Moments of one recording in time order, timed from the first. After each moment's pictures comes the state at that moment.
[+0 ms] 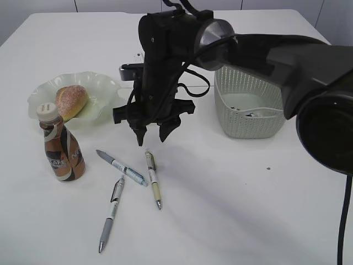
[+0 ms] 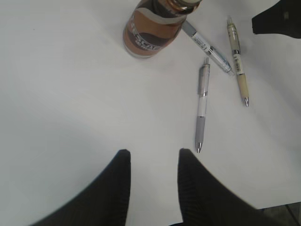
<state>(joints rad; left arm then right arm) 0.09 1.06 -0.84 -0.39 1.00 0.06 0.60 2.43 -2.23 0.09 1.24 0.27</state>
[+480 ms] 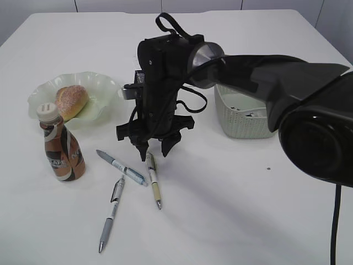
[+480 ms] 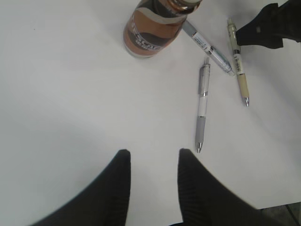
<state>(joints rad) 0.09 1.06 -0.84 -0.39 1.00 0.06 0.60 2.50 -2.23 0.09 1.24 0.27</state>
